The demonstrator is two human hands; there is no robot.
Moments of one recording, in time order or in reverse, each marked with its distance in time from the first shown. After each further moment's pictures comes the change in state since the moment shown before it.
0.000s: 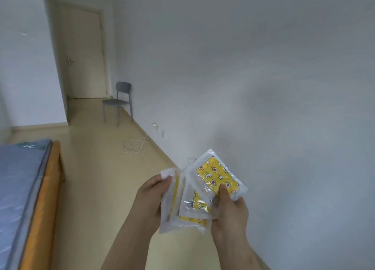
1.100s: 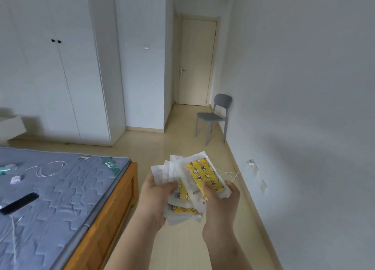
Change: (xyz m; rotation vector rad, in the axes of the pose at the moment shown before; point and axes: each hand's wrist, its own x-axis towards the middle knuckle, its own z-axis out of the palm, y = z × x) left_hand 0.594 0.226 -0.264 0.002 0.571 0.308; right_hand 0.404 0.268 0.592 -0.336 -0.576 0.140
